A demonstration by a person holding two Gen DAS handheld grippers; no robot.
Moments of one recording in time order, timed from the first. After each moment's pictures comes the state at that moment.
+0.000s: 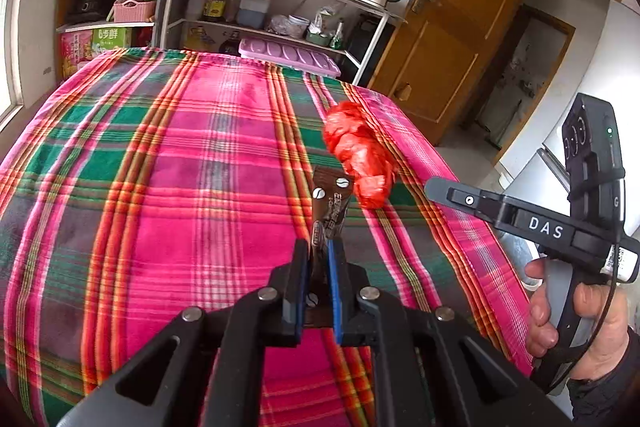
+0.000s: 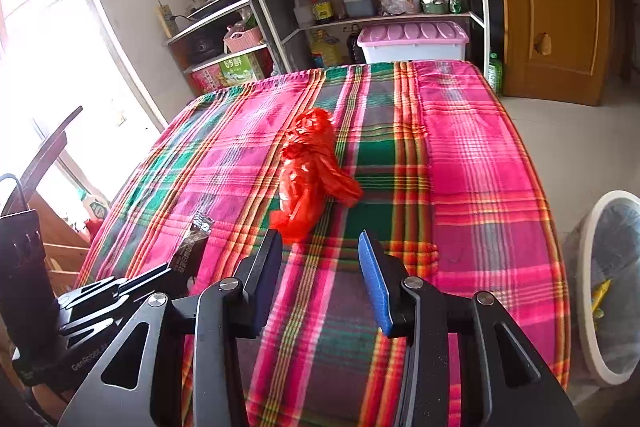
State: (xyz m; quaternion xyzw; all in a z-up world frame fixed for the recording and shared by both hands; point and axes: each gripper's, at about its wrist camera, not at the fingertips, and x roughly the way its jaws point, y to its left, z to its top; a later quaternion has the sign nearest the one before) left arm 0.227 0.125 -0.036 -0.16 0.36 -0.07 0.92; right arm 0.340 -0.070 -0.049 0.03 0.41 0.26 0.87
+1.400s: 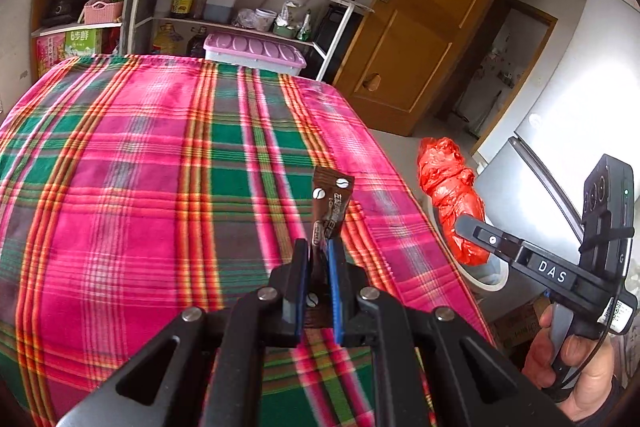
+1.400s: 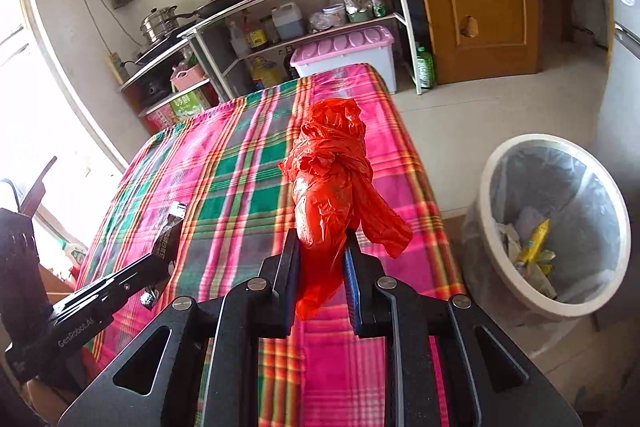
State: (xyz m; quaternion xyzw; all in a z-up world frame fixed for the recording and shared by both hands) left arm 0.233 0.037 -0.010 -0.15 0.37 -0.12 0.91; right arm 0.282 -0.203 -0.028 0.10 0.39 0.15 0.90
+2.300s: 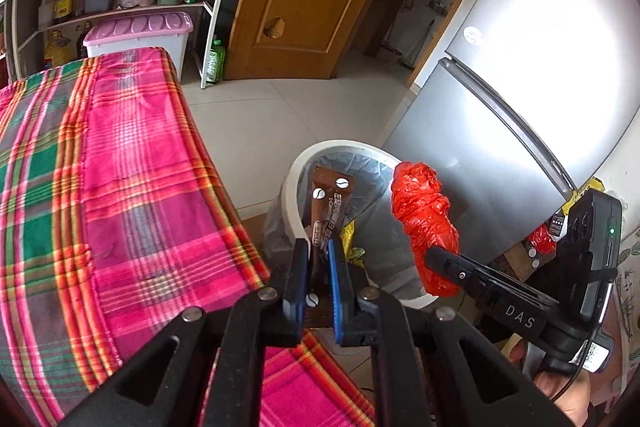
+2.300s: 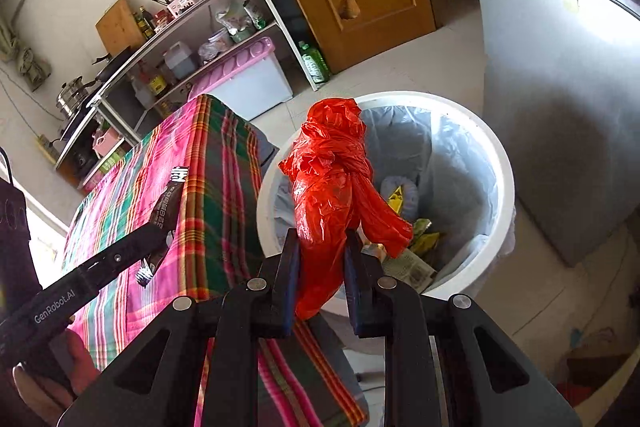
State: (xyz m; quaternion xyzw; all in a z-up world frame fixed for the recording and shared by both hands) left arm 0.318 -0.163 -0.022 -0.08 0.43 -0.26 0.86; right arm 0.292 -0.384 -0.075 0.20 0.40 0.02 0.89
